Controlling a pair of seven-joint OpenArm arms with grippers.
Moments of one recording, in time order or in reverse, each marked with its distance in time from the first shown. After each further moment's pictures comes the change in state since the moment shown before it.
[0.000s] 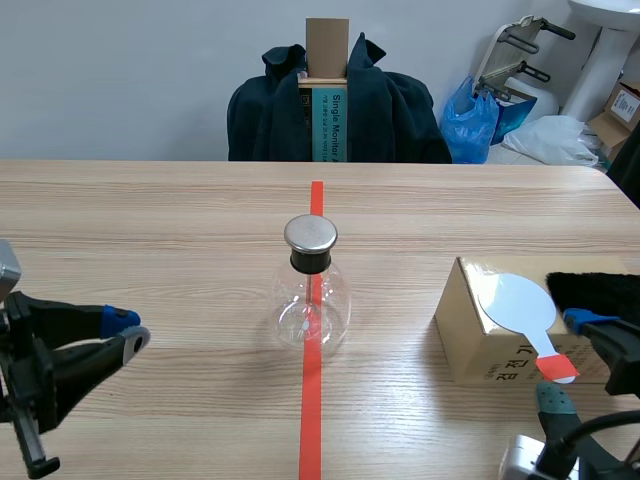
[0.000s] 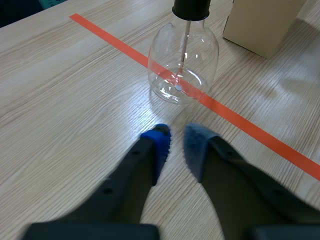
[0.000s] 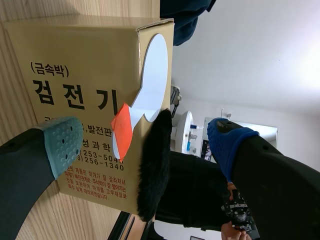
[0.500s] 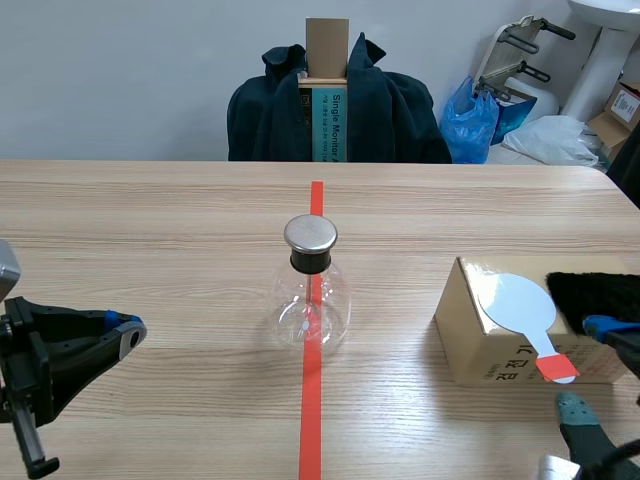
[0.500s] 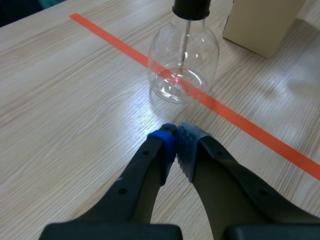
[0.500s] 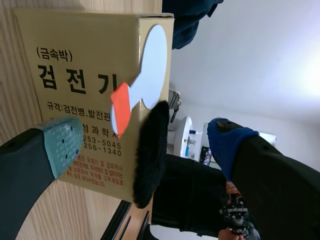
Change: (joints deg) left arm 0.0 0.0 0.0 -0.1 0.0 -0.1 0.0; right arm -3.2 0.0 4.1 1.6 0.1 0.4 4.5
